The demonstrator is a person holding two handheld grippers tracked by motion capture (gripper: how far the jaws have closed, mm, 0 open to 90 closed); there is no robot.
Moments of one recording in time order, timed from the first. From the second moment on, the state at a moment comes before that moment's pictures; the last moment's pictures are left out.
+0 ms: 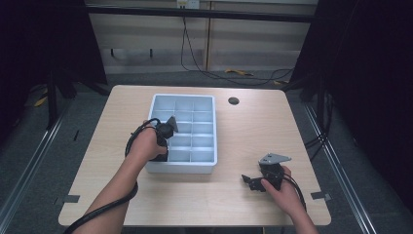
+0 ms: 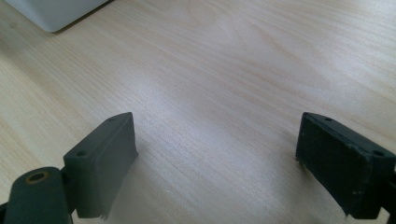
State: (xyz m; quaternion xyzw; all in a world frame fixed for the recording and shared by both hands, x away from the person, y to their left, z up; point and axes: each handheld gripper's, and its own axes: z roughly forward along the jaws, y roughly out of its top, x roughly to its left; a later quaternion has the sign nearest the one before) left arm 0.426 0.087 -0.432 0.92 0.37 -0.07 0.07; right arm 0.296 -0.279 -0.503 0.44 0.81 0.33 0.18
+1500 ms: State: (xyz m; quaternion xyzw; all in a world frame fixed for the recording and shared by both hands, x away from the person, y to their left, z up) left arm 0.400 0.144 -0.371 0.91 0.38 -0.02 0.18; right arm 0.296 -0.278 -0.503 0.44 0.81 0.33 0.18
